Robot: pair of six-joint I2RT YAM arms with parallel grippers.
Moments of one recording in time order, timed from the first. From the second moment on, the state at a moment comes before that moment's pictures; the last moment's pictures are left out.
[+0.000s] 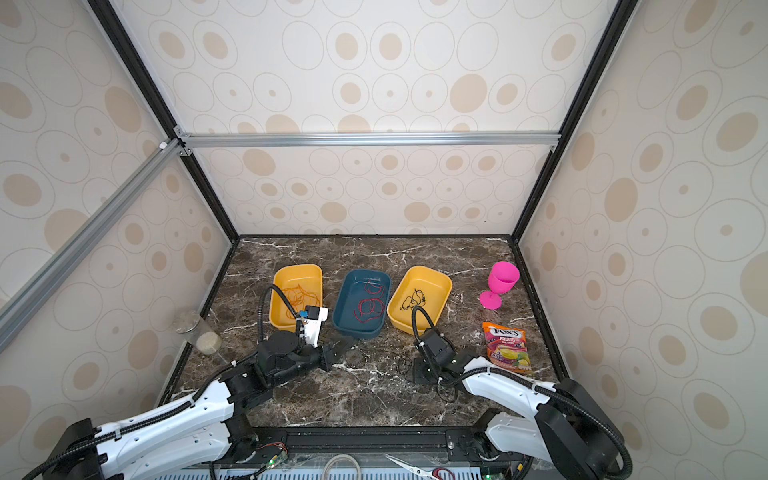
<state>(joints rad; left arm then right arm) -0.85 0.86 0.44 0.11 0.06 -0.72 0.68 1.16 0.45 -0.43 0.01 0.70</state>
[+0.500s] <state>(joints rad) -0.76 0.76 0.53 -0.10 0.00 -0.64 0.68 1.14 0.49 -0.56 0.11 0.66</state>
